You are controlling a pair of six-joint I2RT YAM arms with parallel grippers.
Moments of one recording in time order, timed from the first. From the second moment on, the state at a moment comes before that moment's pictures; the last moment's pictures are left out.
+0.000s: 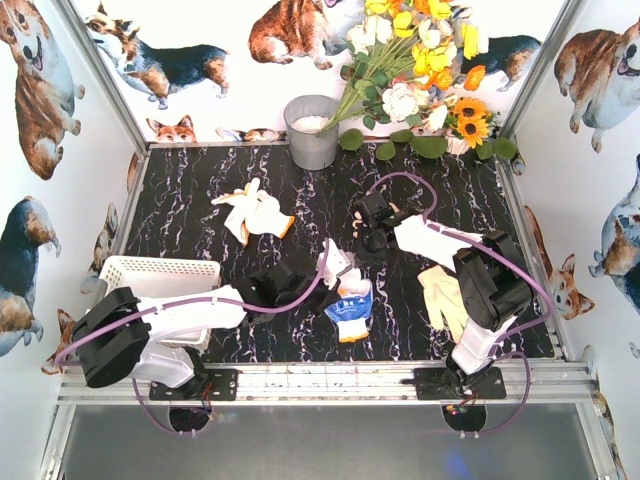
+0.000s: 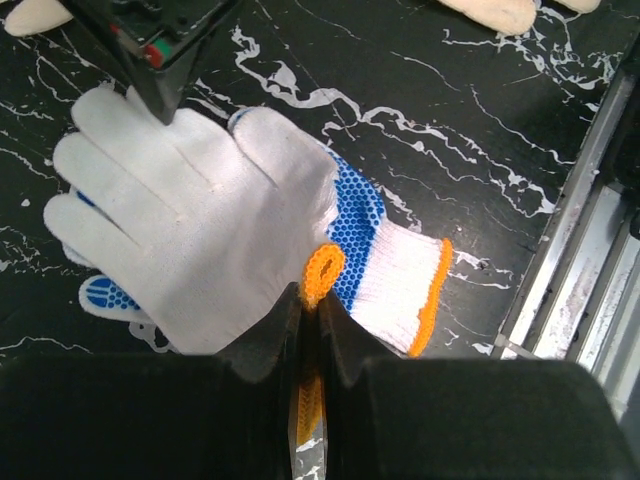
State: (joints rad) left arm -1.00 1.35 0.68 0.13 0.11 -0.12; right arm 0.52 1.73 1.10 -0.51 -0.07 0.62
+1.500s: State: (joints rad) left arm -1.12 1.53 0.83 0.06 0.01 -0.13; right arm 0.52 1.79 1.08 -0.28 -0.25 0.67
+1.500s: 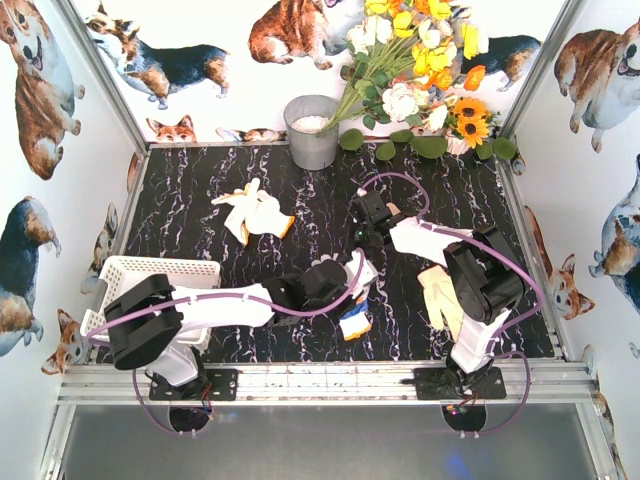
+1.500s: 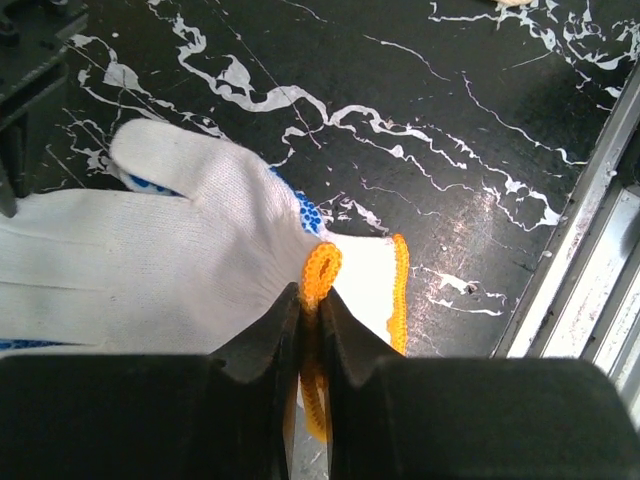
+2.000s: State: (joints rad) left arm -1.12 1.49 0.83 0.06 0.01 -0.18; right arm 0.52 1.73 1.08 -0.30 -0.26 0.66
